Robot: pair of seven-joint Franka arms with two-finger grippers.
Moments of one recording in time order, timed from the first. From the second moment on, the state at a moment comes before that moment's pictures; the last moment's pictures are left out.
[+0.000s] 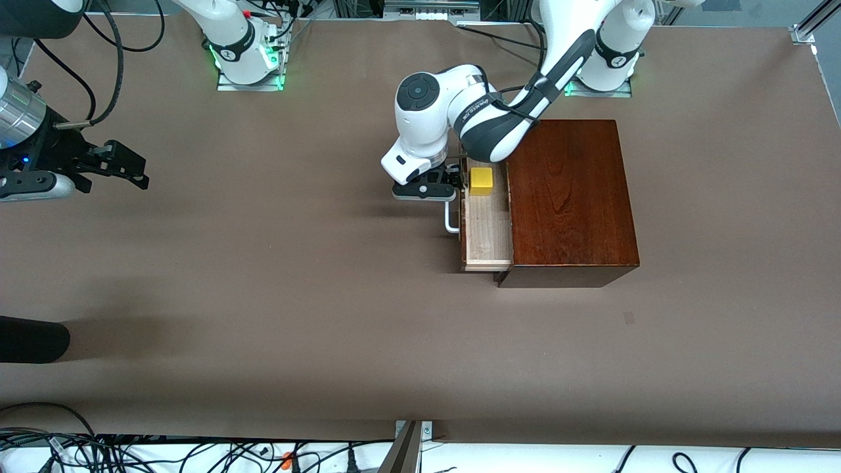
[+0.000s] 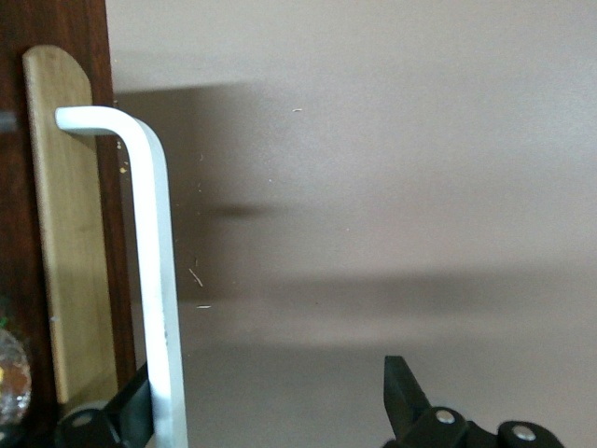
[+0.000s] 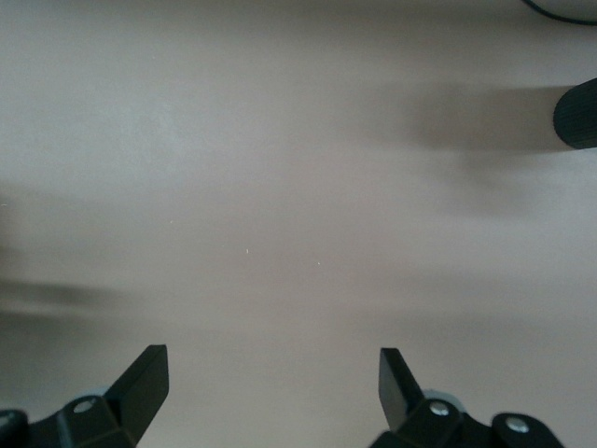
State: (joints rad) left arm -0.47 0.60 -0.45 -1.62 0.34 2.14 -1.01; right arm 0.18 0.08 -0.11 -1.55 0.03 1.68 0.00
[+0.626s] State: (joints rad) left arm -0.45 0.48 -0.45 -1.56 0.34 1.93 -0.92; right arm 0.17 0.08 -0.11 -1.55 0.03 1.68 0.00
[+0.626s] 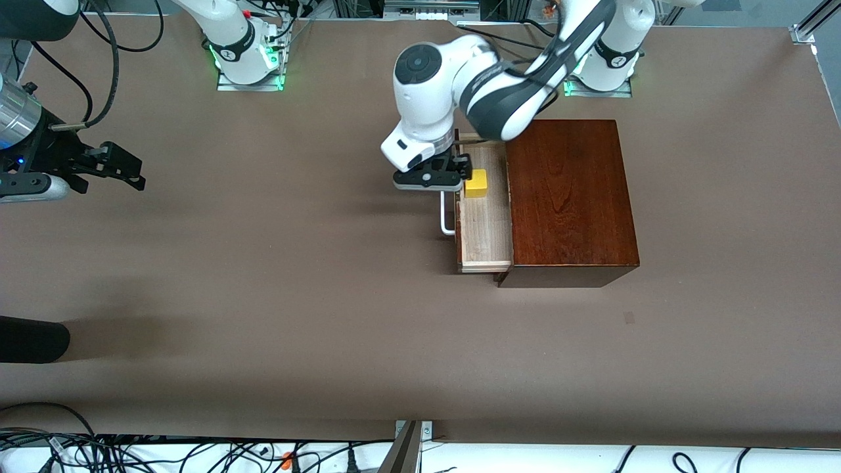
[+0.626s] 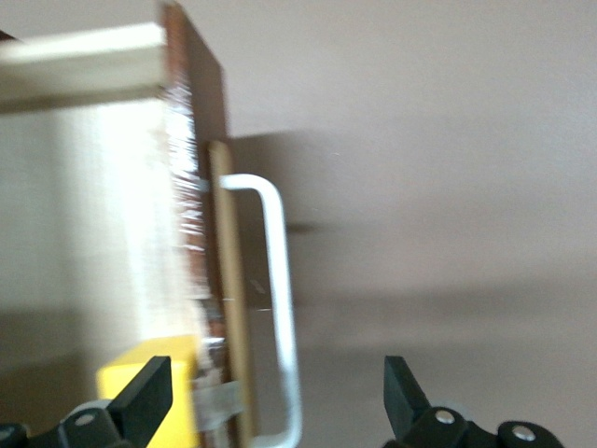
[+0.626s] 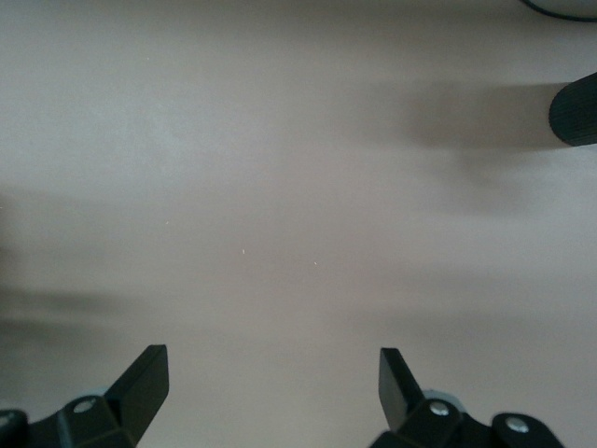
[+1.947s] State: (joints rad) left arm 0.04 0.17 -0.22 -1.41 0.00 1.48 0.04; right arm 0.55 0.30 0.16 -1.47 -0.03 1.86 -0.25
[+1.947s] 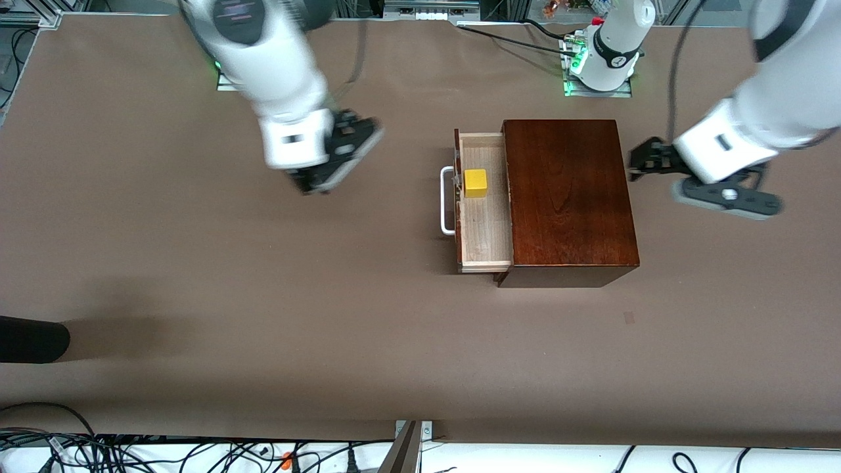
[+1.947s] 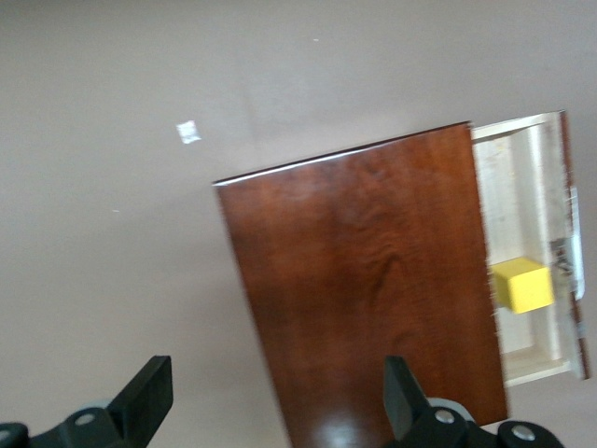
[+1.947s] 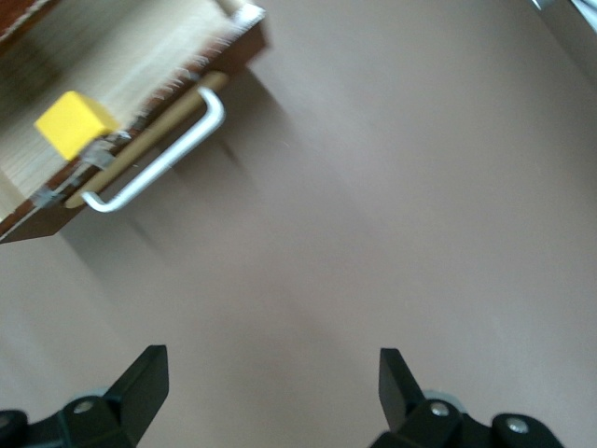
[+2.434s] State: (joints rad) left arm -0.05 0.03 -0.01 -1.62 0.00 1.66 0.07; right arm 0.74 0.57 0.16 -1.19 -0.14 1.88 -0.26
